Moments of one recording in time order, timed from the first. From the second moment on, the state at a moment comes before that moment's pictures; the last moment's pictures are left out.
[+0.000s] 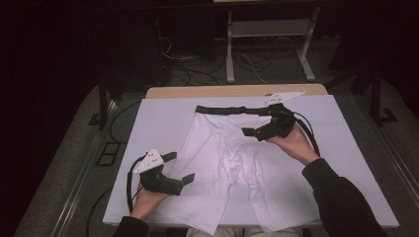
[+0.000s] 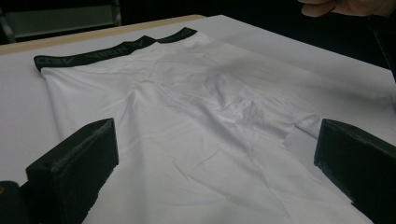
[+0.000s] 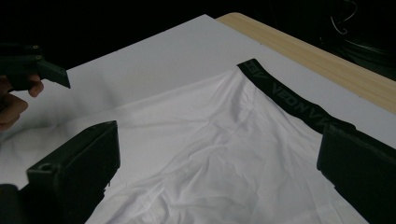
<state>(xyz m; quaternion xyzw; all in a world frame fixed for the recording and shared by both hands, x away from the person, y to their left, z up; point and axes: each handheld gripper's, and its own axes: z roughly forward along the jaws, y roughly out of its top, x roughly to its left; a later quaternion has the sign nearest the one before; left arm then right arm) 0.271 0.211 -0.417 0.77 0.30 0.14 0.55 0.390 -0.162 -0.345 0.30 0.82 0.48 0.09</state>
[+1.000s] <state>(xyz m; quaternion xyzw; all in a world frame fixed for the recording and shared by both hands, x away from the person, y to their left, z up) 0.270 0.212 -0.417 0.77 0.30 0.13 0.55 0.442 -0.118 -0.364 0.31 0.83 0.46 0.08</state>
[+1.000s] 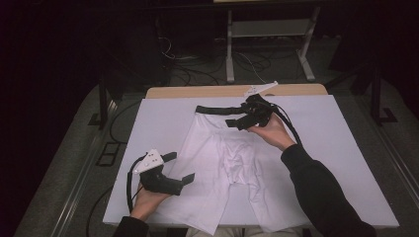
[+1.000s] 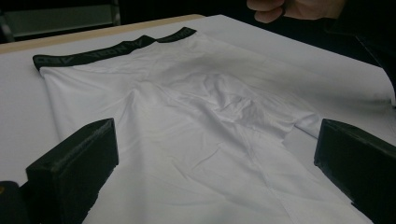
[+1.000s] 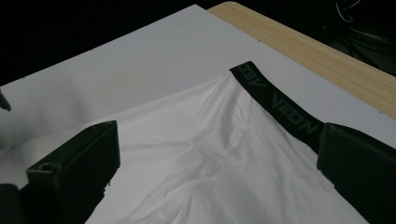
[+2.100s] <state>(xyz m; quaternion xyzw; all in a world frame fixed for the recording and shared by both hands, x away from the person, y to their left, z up) 0.270 0.214 -0.417 0.76 0.31 0.13 0.56 0.496 -0.052 -0.385 0.32 0.84 0.44 0.07</state>
